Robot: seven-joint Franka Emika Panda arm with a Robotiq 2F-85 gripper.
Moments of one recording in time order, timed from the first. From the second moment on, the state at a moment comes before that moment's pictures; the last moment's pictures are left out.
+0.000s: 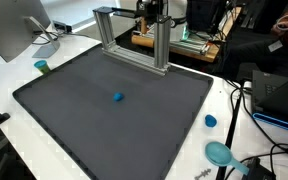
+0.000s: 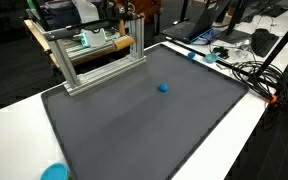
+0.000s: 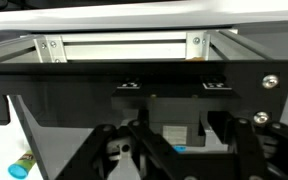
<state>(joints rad) -0.03 -0.70 0.11 -2.72 -0.08 2.12 0.15</state>
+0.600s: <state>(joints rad) -0.03 -0.69 0.10 -2.70 -0.08 2.11 0.15</state>
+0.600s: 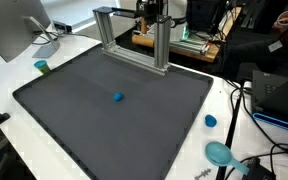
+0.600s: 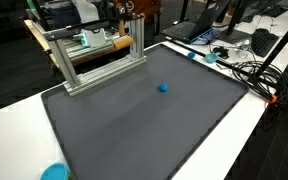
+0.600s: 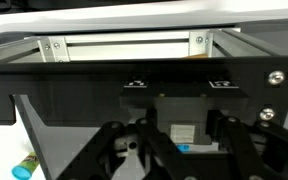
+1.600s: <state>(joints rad) -0.03 -0.69 0.10 -2.69 -0.08 2.10 0.16</state>
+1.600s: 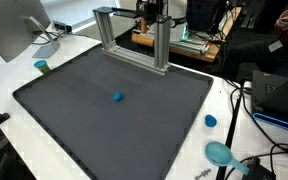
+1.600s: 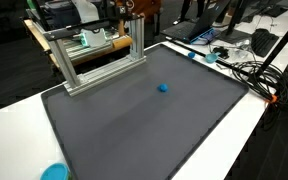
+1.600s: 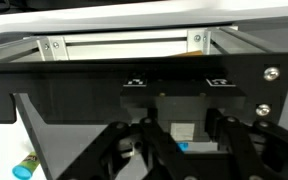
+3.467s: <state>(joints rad) -0.10 -0.29 0.24 -2.31 -0.17 2.25 0.54</state>
